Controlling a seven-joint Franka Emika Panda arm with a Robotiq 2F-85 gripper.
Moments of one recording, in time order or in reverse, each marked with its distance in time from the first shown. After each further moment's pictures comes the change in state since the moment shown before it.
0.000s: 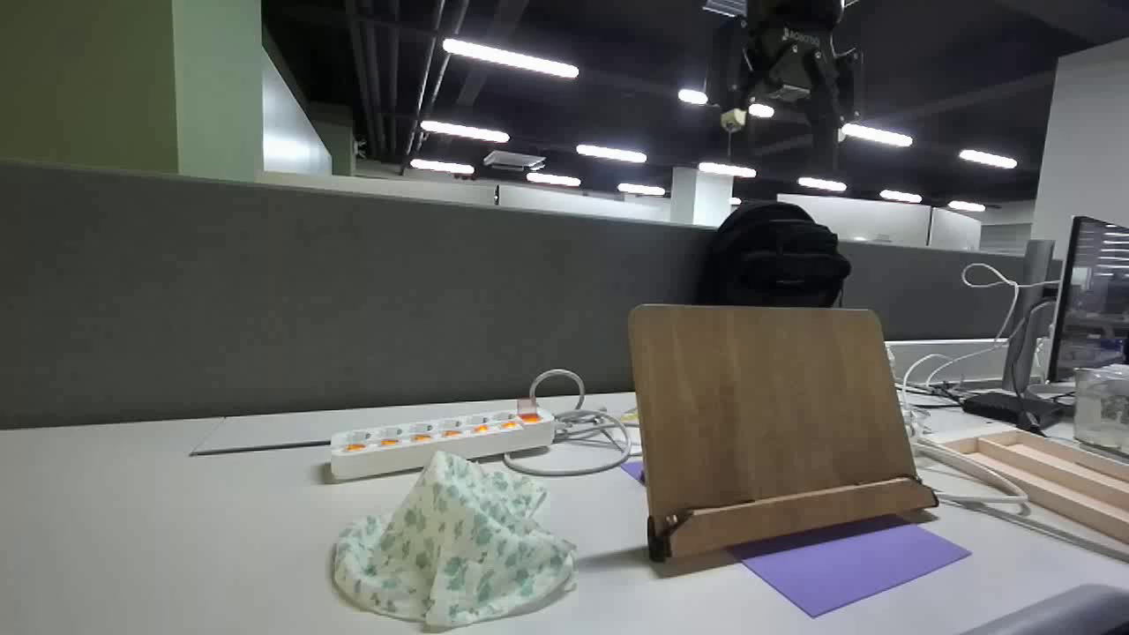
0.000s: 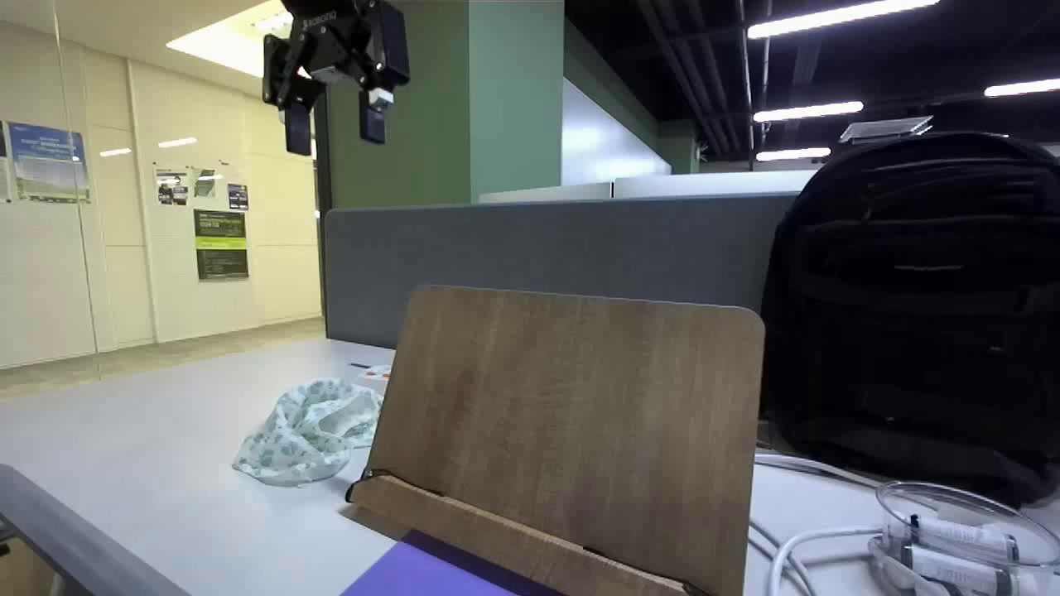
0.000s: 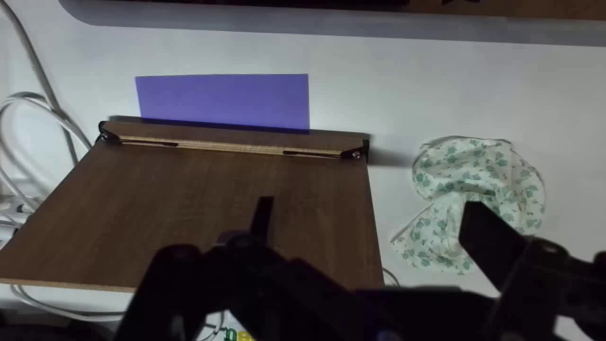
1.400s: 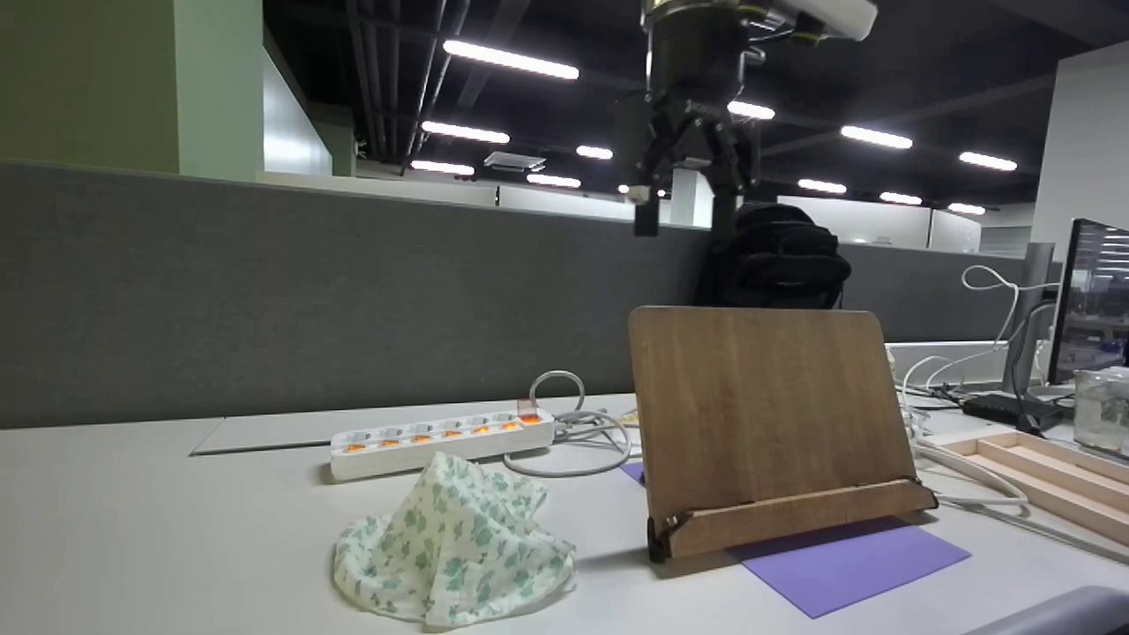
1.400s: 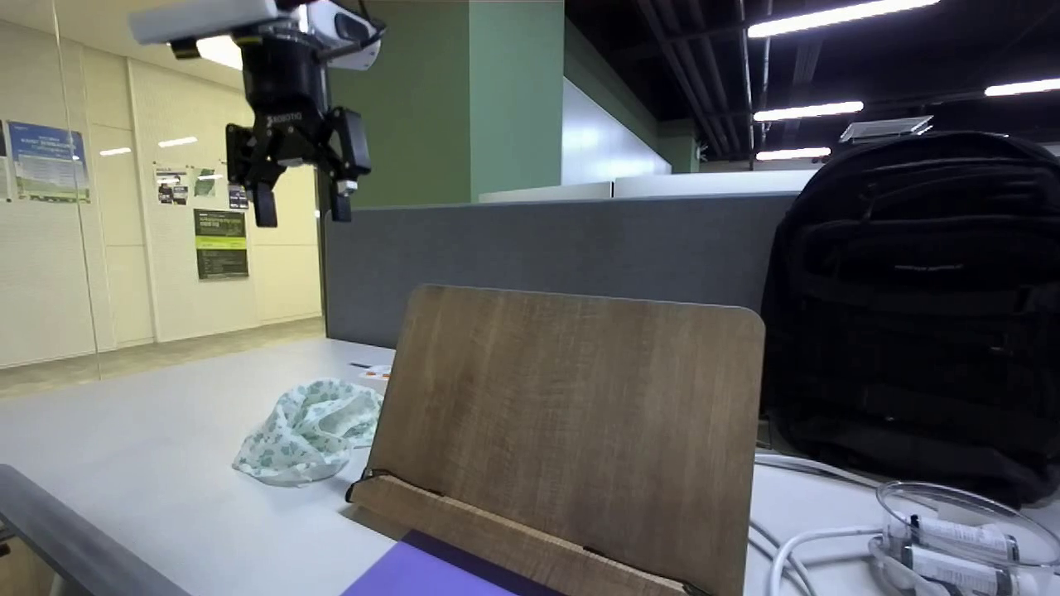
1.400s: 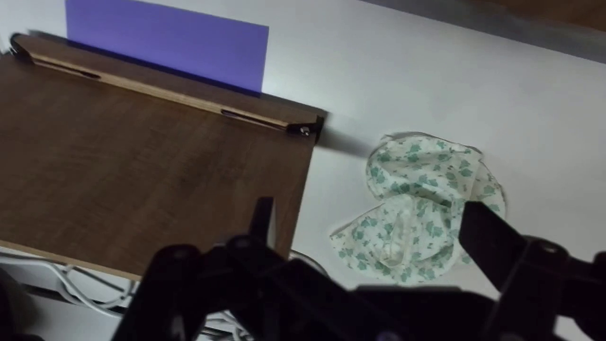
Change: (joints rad) arm 0.108 0.128 0.115 -0.079 0.018 0.261 -0.001
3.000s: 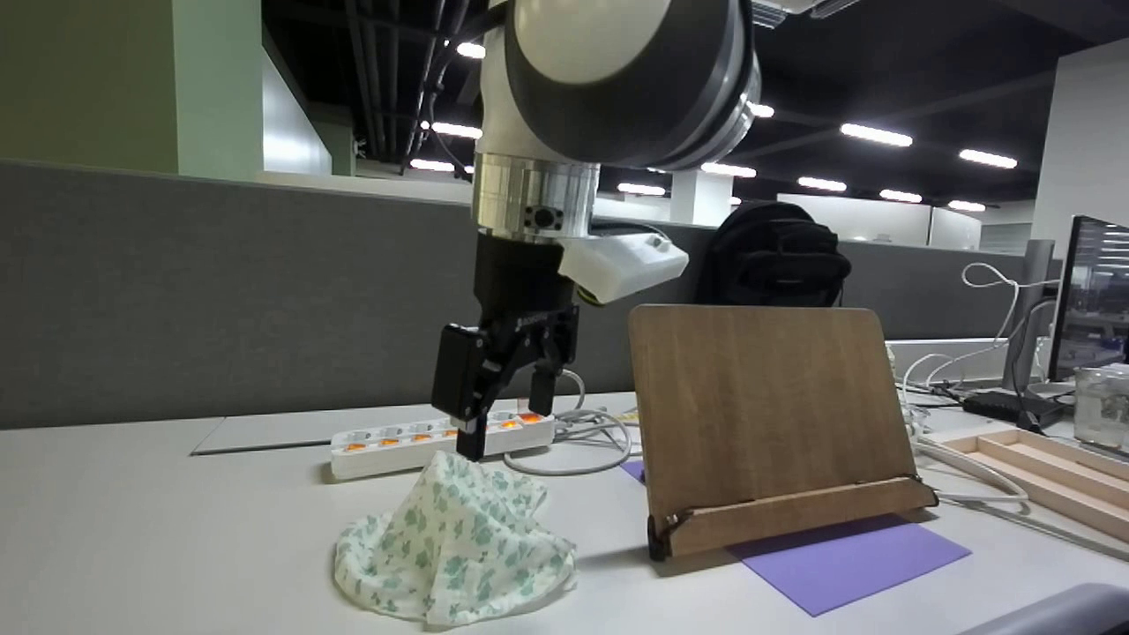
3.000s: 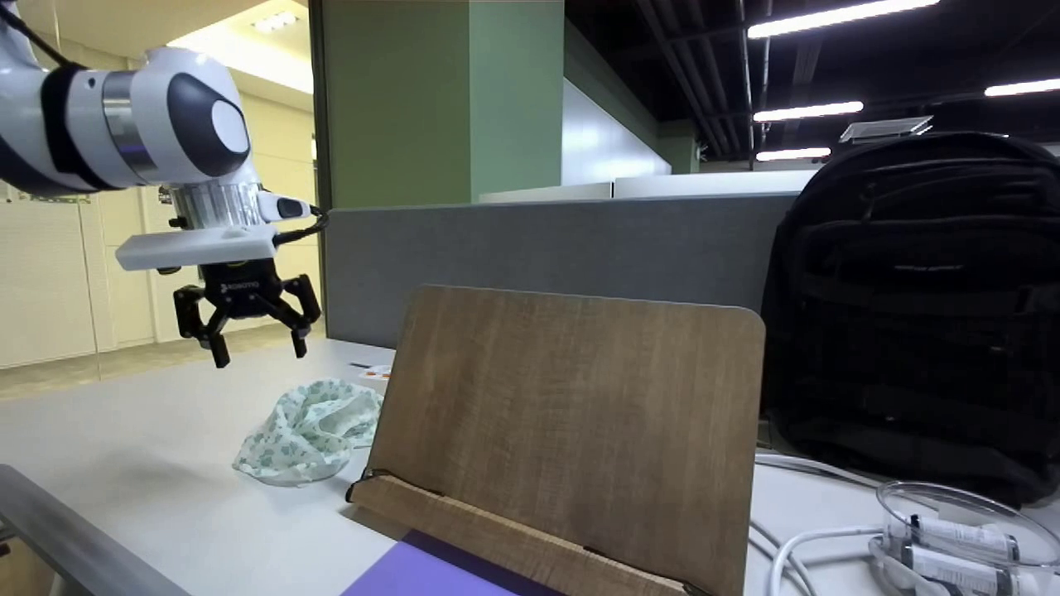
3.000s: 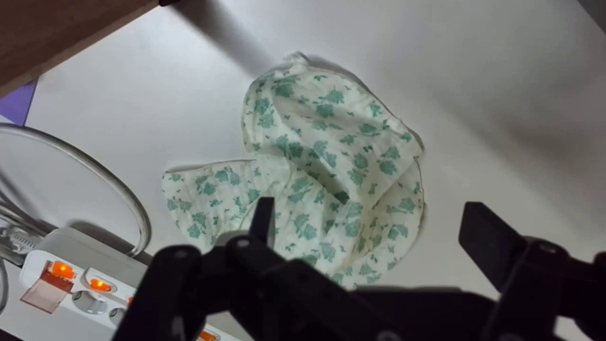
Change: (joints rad) arm 0.126 0.511 0.110 -0.050 -0.274 0.712 0.053
